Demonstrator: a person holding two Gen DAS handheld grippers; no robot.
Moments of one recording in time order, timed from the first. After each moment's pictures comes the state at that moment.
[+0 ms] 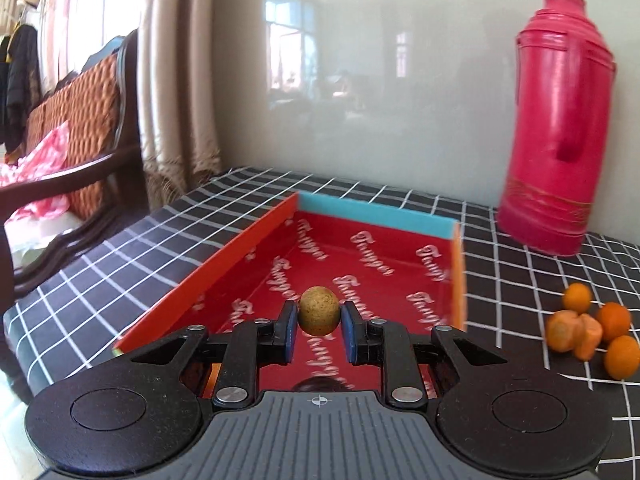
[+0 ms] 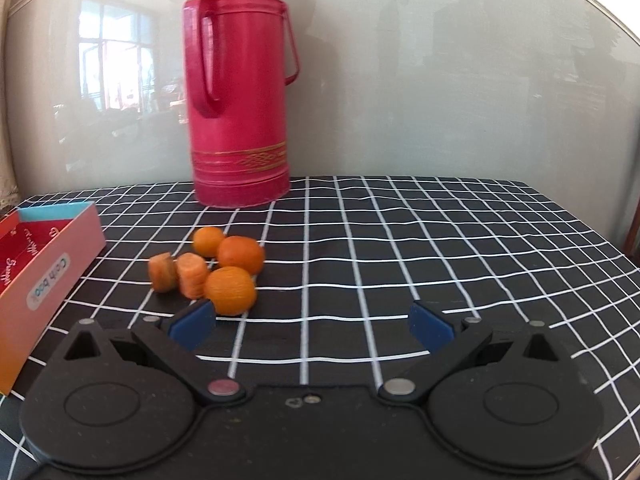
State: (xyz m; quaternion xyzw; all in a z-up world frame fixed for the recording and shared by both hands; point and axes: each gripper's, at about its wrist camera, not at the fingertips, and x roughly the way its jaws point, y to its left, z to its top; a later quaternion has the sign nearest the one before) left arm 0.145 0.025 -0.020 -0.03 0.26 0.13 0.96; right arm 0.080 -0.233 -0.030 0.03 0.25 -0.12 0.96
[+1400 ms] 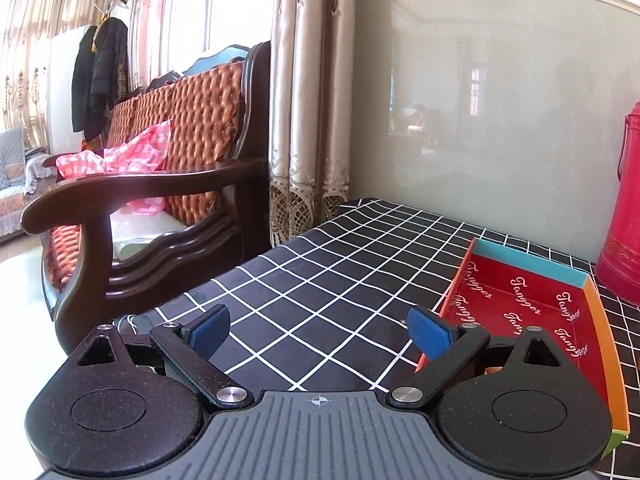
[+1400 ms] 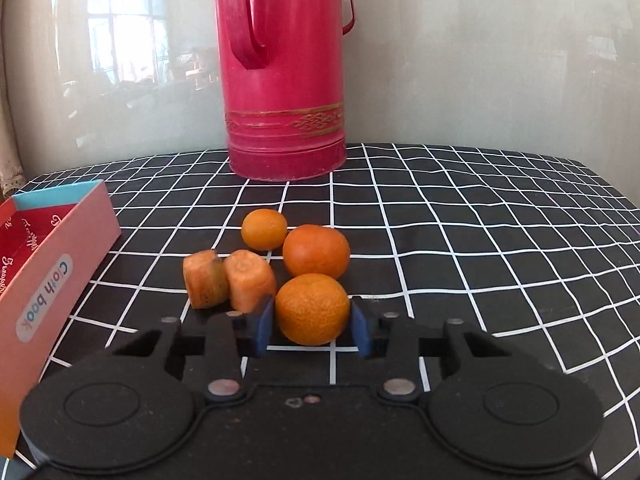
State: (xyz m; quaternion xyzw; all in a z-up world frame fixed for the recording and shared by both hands) left arm 0.076 0.152 -0.006 -0.05 0.21 0.23 0.95; right arm 0.156 -0.203 -0.053 0.04 0.30 -0.09 0.95
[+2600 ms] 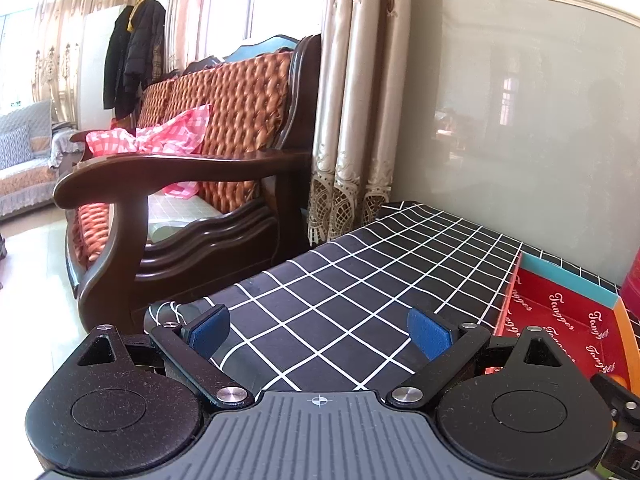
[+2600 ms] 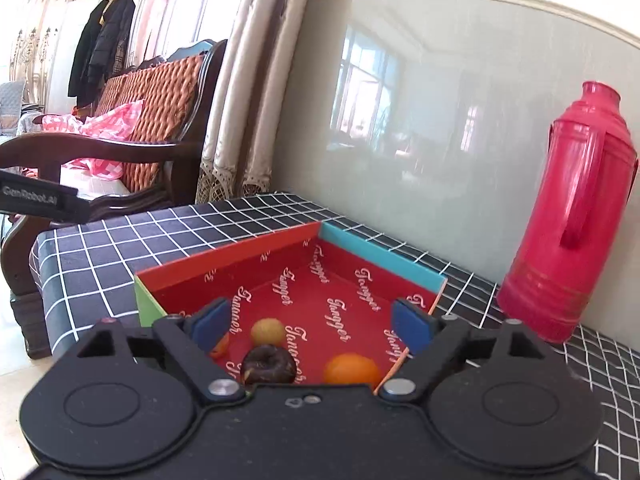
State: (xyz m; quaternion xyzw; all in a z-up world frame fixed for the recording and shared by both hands) left arm 0.058 0.194 -0.008 -0.09 0.21 0.27 0.94; right arm 0.094 -0.034 -0.003 -0.13 0.17 0.21 0.96
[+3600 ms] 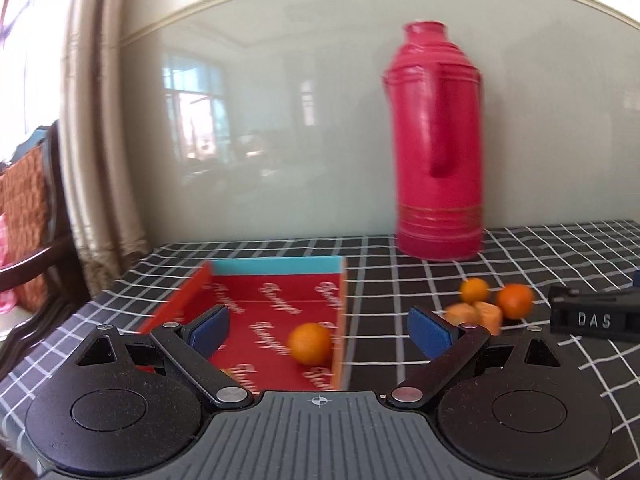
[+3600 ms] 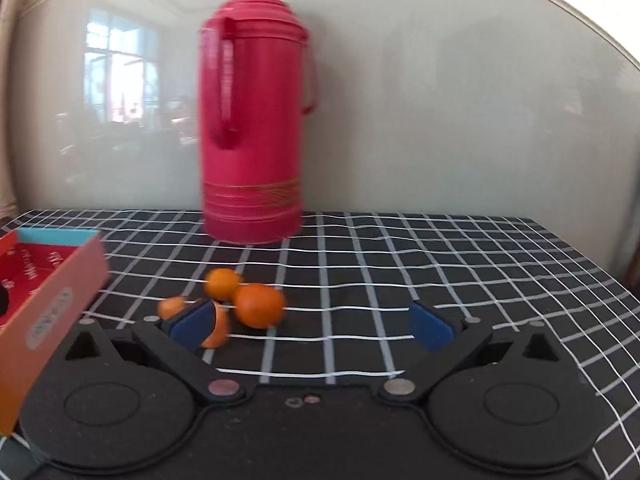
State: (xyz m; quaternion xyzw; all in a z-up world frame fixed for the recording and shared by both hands) left arm 0.097 -0.027 -0.001 0.07 0.17 -0.01 0.98; right arm 0.103 -0.236 -0.021 0.01 0.22 -0.15 0.96
